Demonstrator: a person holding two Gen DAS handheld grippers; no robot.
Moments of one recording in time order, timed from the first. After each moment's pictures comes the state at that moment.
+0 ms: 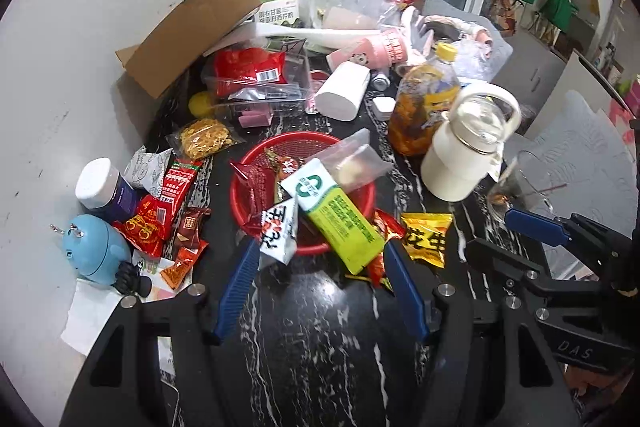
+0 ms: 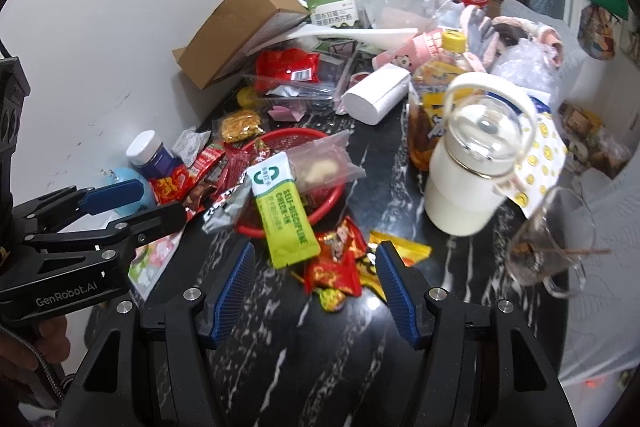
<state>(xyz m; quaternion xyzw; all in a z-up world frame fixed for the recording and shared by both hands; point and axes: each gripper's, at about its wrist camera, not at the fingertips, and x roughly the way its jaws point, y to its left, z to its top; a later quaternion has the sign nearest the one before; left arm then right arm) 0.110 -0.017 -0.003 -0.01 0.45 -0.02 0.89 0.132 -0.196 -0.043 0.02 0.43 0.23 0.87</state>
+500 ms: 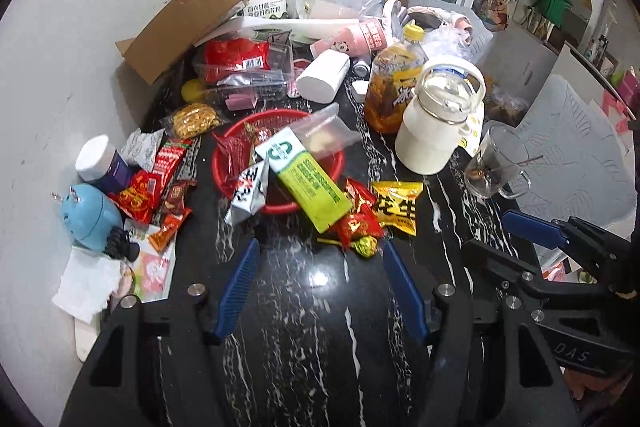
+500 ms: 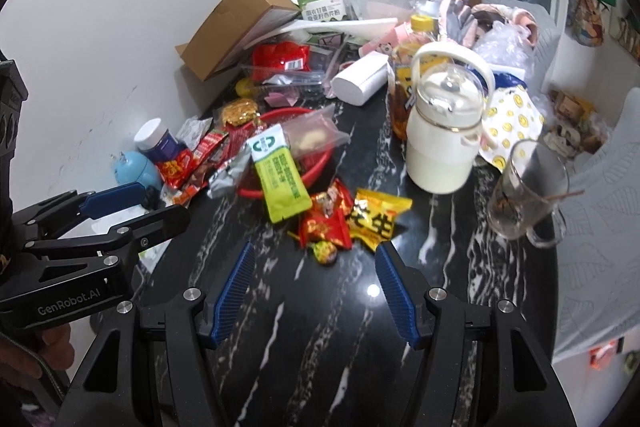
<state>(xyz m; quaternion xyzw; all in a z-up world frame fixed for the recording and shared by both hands) 0.064 -0.048 -0.009 -0.01 0.46 -0.02 0.89 0.084 -0.227 -0.047 0.03 0.44 0.22 0.87</state>
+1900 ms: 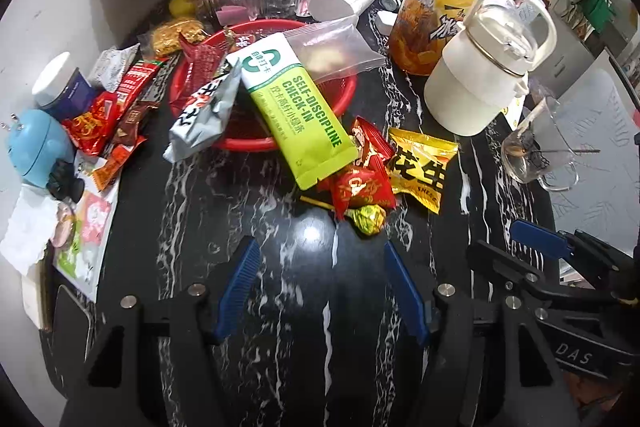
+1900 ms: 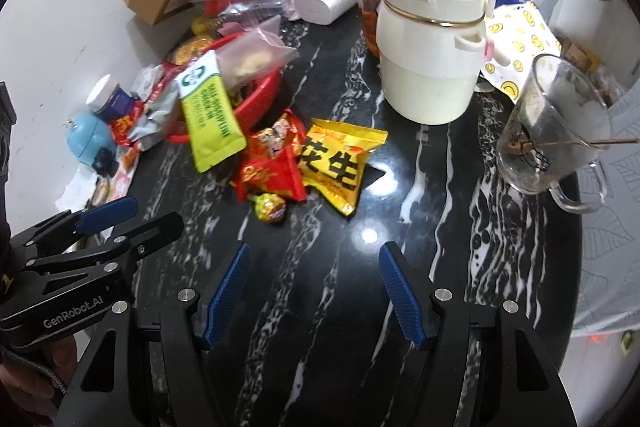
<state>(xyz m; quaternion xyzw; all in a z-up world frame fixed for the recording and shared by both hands) 0.115 -0.065 -0.099 -0.06 0.55 0.02 0.84 0.139 -0.242 -0.129 0.03 0.54 0.21 0.81</state>
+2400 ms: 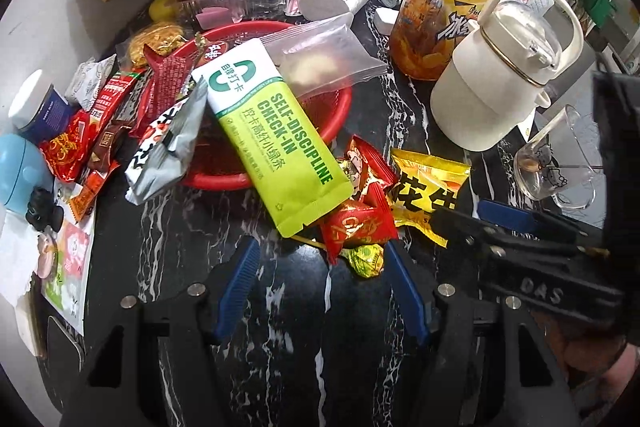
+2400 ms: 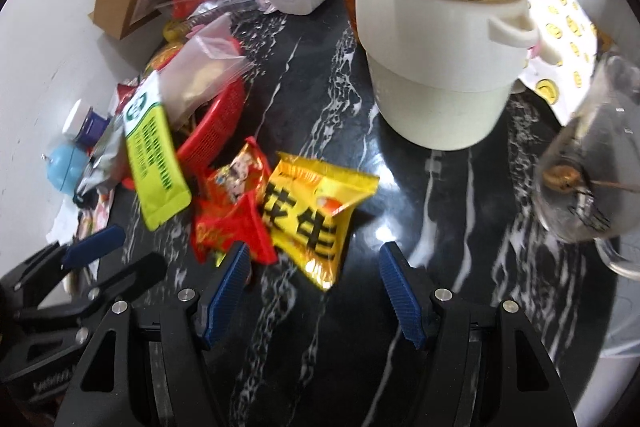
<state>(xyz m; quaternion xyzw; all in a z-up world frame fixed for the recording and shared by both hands) 0.154 -0.073 -0.118 -0.06 0.55 0.01 0.83 0.211 -0.241 -0.174 0.07 0.57 0.22 0.79</state>
